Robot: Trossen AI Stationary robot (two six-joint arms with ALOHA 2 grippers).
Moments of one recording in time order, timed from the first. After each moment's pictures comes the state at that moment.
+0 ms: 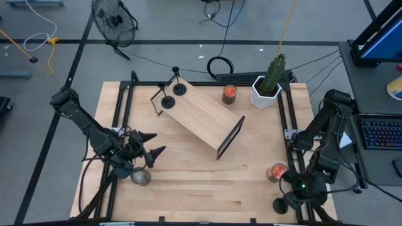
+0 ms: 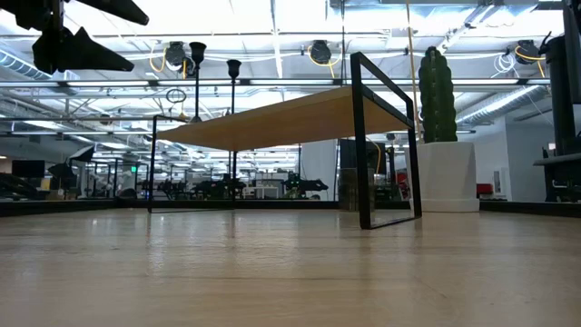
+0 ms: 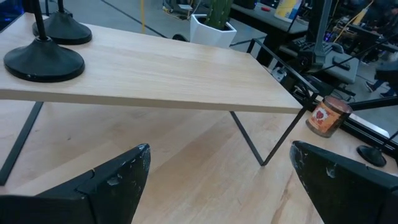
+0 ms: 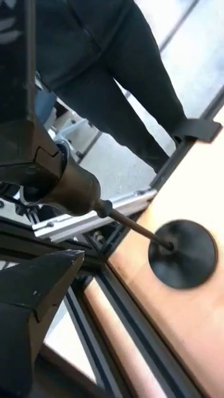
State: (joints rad) left arm -0.77 1.03 0.64 -0.42 -1.15 -1.12; right arm 1.17 1.14 0.88 -0.72 -0.16 2.20
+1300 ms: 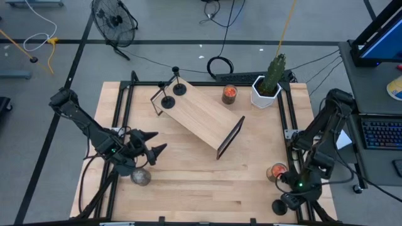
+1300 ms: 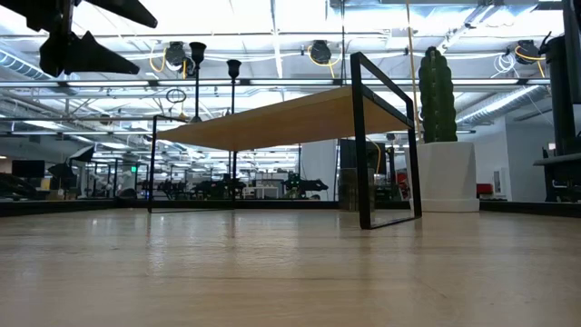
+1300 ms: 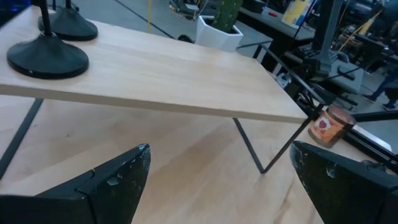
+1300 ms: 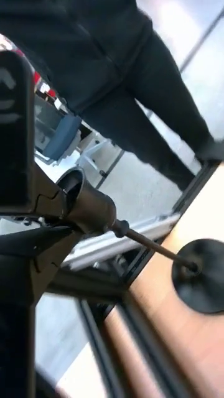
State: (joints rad) left arm -0.73 1.03 0.64 -0.38 -1.13 -1.13; right arm 1.07 1.12 0.83 -0.60 -0.21 2.15
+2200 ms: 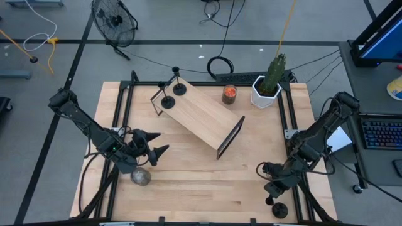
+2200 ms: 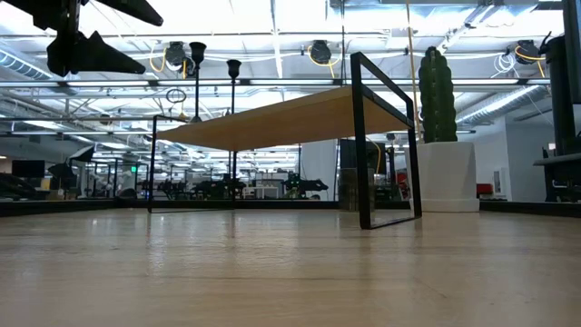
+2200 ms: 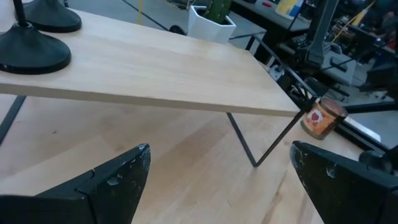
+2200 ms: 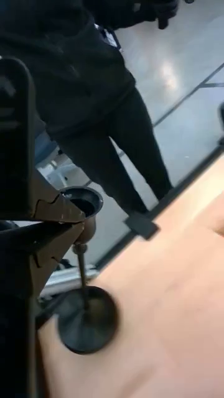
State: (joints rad) left arm -0.69 1.03 0.64 -0.32 -1.06 -1.06; right arm 0.83 1.11 0.83 -0.53 -0.21 1.83
